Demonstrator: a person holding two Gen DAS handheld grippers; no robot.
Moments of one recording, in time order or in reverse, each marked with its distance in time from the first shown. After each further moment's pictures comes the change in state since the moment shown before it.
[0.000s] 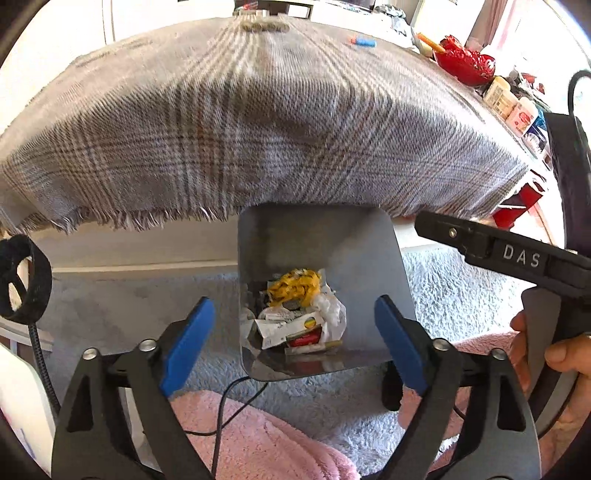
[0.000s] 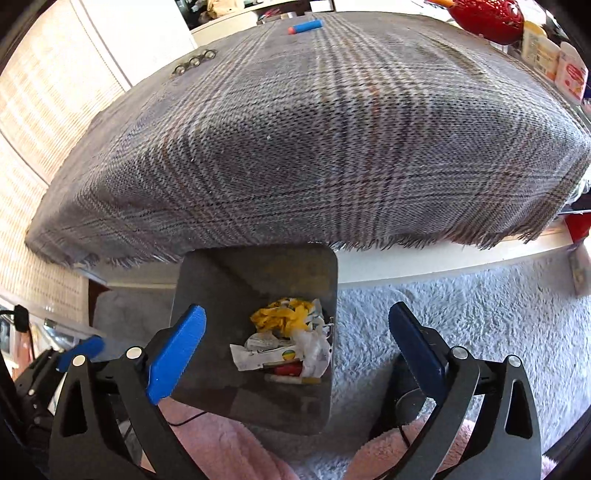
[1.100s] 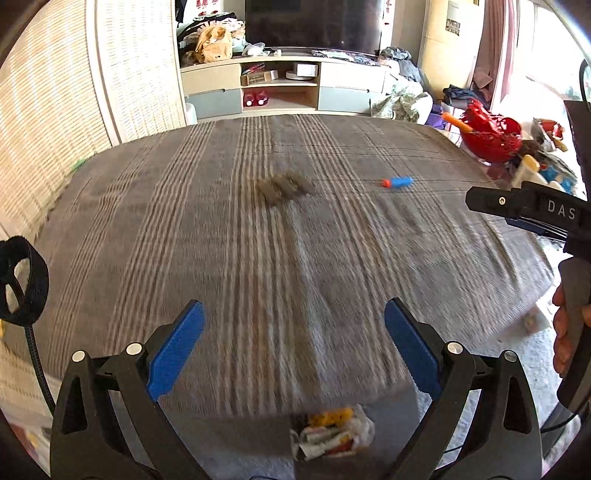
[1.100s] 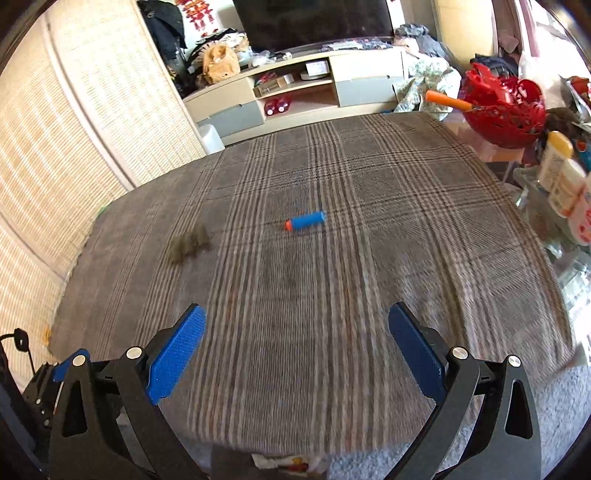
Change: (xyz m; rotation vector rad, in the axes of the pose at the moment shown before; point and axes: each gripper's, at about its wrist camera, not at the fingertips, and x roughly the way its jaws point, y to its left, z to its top) left arm -0.022 0.008 0.208 0.063 -0.183 0.117; right arm -0.033 0.001 0.218 0.039 -0.176 0.028
